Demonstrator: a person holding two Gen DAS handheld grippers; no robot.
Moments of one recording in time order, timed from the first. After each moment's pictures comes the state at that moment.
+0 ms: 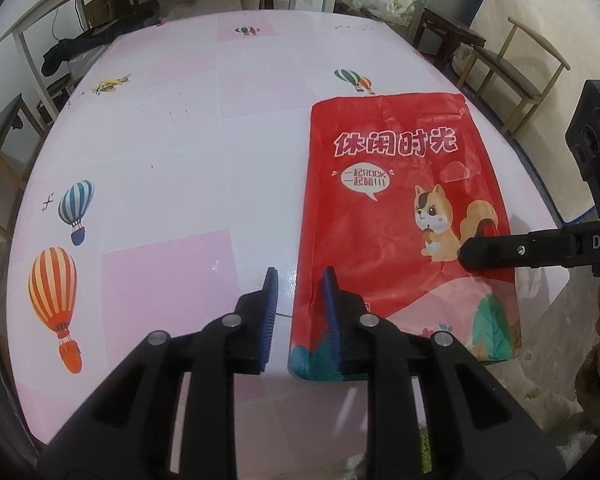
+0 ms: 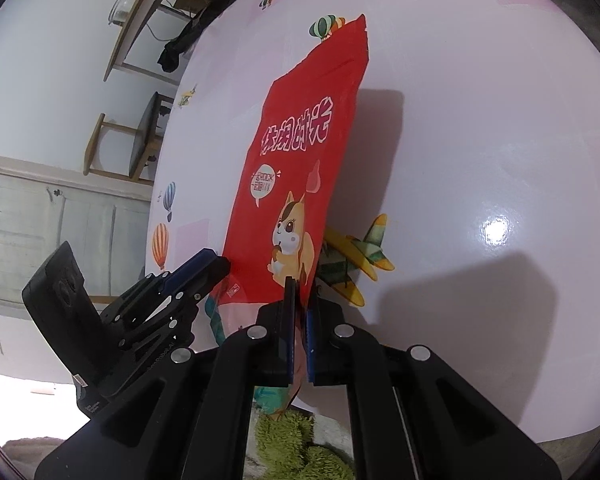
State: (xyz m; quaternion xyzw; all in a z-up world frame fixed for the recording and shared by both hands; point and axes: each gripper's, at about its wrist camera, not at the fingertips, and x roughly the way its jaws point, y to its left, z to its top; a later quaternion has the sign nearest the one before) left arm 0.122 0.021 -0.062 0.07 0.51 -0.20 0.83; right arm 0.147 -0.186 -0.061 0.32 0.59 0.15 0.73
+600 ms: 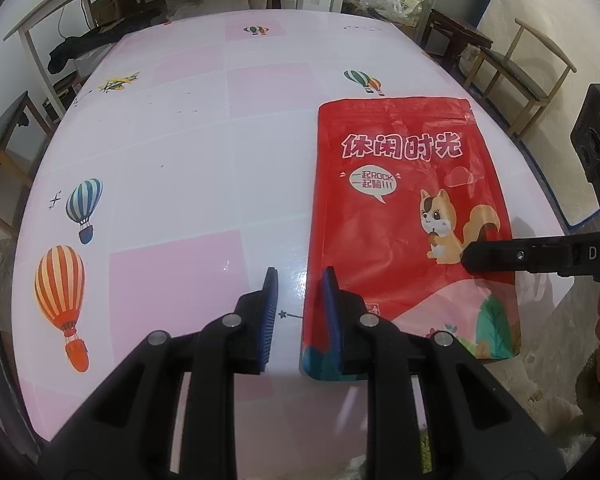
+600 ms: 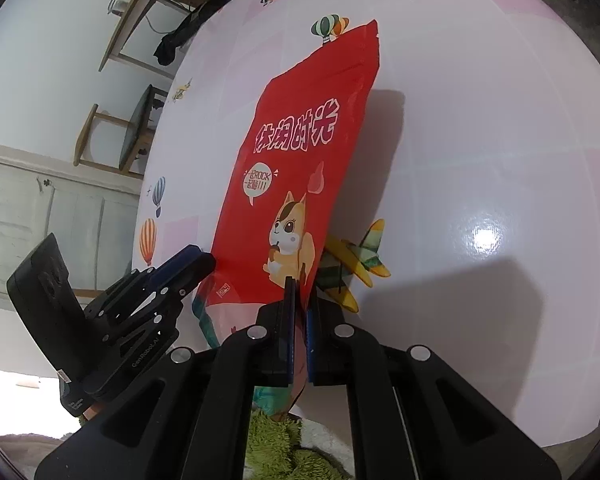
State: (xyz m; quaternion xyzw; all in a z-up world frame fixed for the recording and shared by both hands) left arm 0.125 0.021 -0.061 0.07 0.52 -0.18 0.83; right arm 0.151 -0.179 -0.061 0.29 0.59 0.14 0.74
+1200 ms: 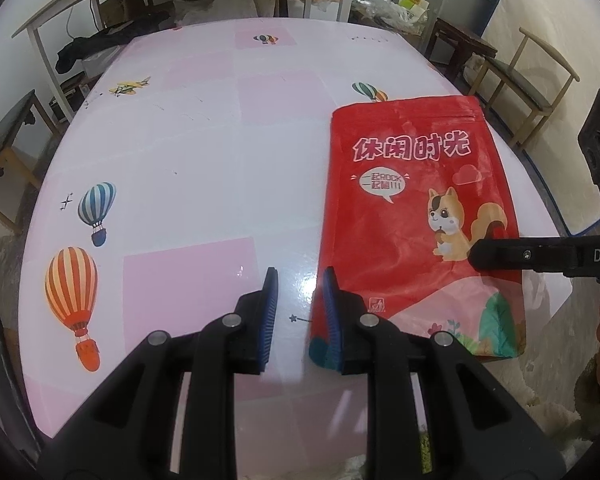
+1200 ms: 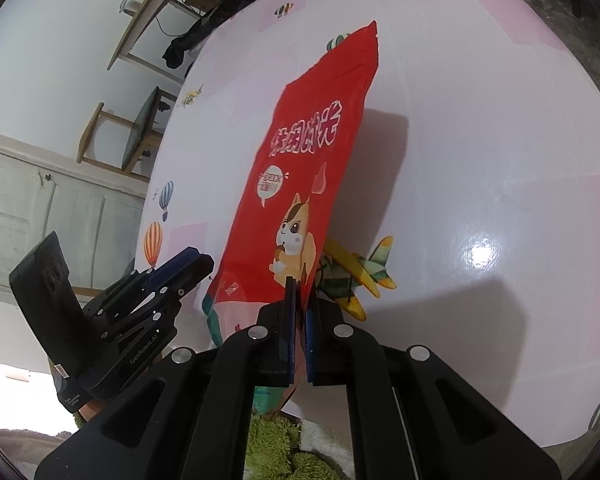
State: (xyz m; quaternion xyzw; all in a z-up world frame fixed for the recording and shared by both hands) left arm 0.120 0.025 -0.054 0.06 0.51 -0.17 0.84; right arm 0.149 -0.187 -0.048 0.27 0.57 0.15 0.76
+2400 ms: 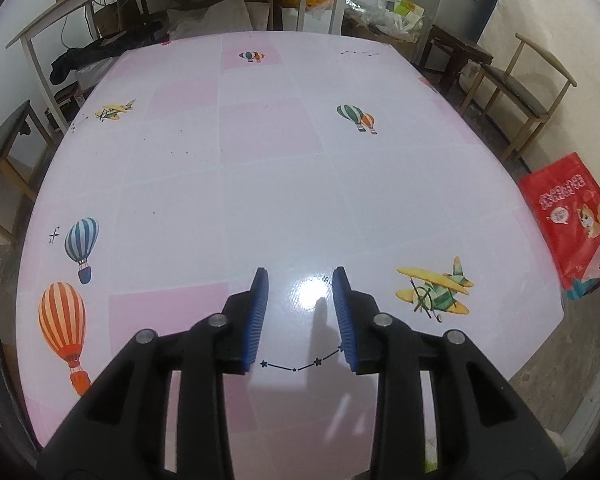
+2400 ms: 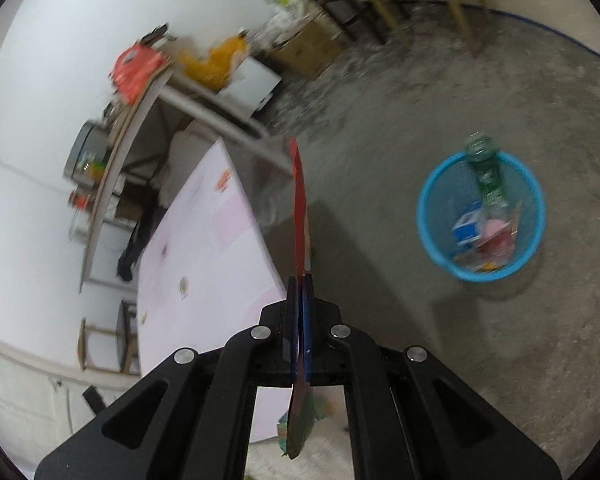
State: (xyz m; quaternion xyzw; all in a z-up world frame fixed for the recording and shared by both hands) left arm 0.137 0.000 -0.042 0.06 0.50 -0.18 0.85; right arm -0.020 -0.462 -0.005 0.46 0.36 -0.12 0.80
